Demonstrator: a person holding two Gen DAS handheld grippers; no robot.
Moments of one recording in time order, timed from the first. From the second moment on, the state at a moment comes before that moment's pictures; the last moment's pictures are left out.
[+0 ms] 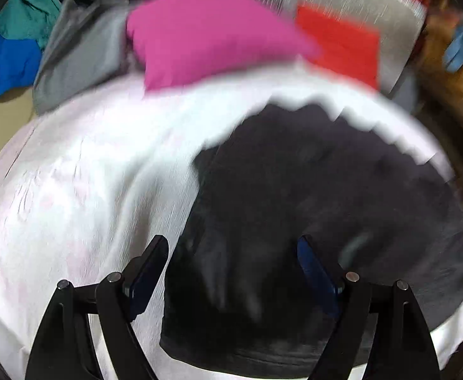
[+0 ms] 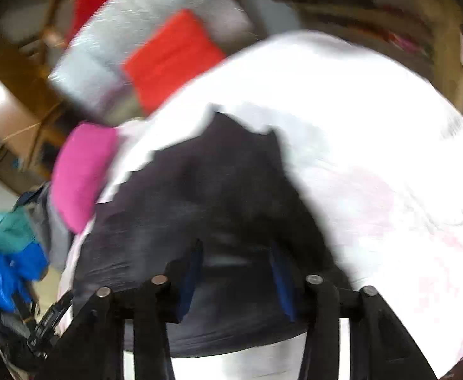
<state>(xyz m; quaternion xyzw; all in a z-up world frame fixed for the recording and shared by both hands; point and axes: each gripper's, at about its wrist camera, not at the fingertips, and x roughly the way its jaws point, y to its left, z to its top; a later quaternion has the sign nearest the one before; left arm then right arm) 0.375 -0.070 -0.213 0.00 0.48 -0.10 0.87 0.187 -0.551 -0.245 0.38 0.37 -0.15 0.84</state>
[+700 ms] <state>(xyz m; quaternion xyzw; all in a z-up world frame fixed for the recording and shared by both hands) 0.422 -0.097 -0.208 0.00 0.48 -0.09 0.87 0.317 -0.548 -0.219 0.28 0.38 -0.21 0.85</state>
